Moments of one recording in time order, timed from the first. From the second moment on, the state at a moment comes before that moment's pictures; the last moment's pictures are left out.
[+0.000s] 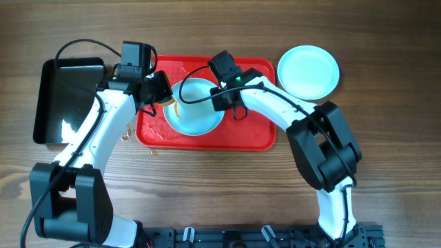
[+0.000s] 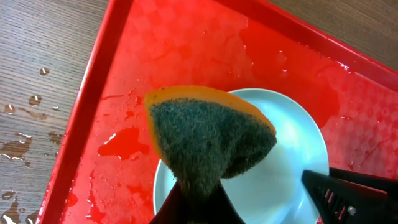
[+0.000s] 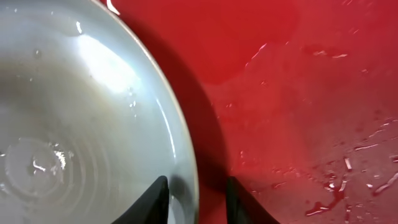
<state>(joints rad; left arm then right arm) -0.14 1.66 1.17 -0.61 0.08 -0.47 0.59 2.14 1.50 -0.59 -0.02 0.32</state>
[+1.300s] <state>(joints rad) -0.31 1.72 0.95 -0.32 0.13 -0.49 0.58 2.14 1.50 -0.60 -0.09 0.53</state>
